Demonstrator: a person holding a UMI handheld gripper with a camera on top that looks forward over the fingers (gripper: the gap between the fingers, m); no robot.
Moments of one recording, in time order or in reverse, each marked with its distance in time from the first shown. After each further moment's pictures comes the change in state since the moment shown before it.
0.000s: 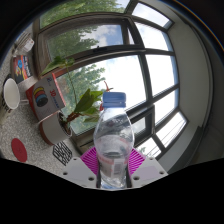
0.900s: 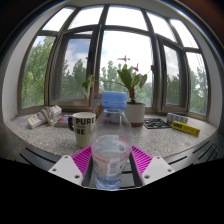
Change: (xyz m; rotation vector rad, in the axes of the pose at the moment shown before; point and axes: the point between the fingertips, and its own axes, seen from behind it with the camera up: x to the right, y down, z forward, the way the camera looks) arm -0.212 0.014 -0.202 -0.139 -0.680 1.033
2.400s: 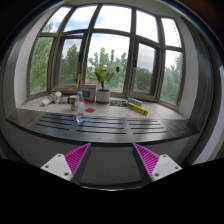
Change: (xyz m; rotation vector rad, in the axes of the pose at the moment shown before) arm 0.198 0.028 -0.488 -0.196 0.087 -0.043
